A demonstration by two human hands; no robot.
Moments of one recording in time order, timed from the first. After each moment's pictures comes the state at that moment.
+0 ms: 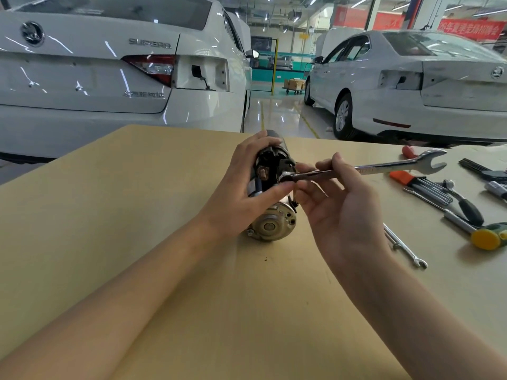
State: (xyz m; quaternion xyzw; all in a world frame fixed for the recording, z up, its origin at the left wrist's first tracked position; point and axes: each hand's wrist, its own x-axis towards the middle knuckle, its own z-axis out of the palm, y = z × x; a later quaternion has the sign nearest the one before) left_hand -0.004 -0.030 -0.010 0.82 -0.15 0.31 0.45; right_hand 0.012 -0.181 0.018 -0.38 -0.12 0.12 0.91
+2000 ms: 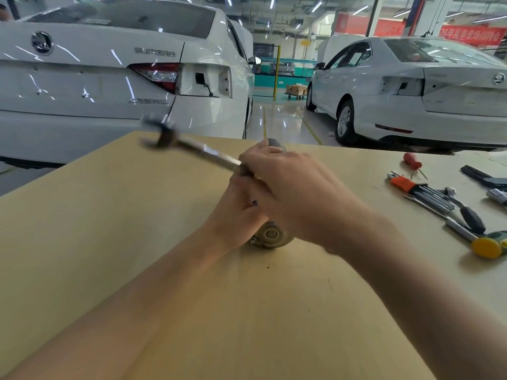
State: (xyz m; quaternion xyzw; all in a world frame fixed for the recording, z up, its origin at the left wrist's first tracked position) left_hand -0.002 -0.035 -0.009 0.80 -0.18 0.31 0.48; right_hand 0.001 -0.155 0.067 -0.84 -0.50 -0.18 0.12
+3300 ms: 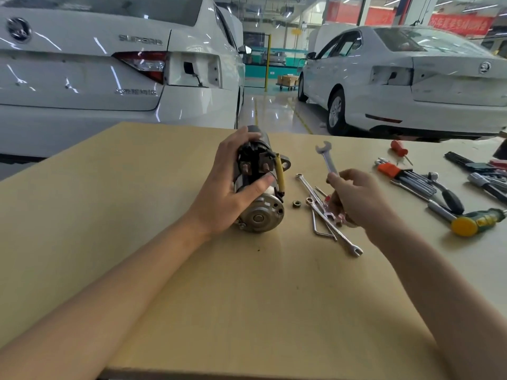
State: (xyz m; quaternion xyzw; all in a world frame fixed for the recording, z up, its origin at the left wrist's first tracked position) left_hand -0.004 -0.023 -0.018 0.80 -0.15 0.34 0.47; right_hand 0.071 -0.226 0.005 -0.83 -0.09 -0.01 0.55
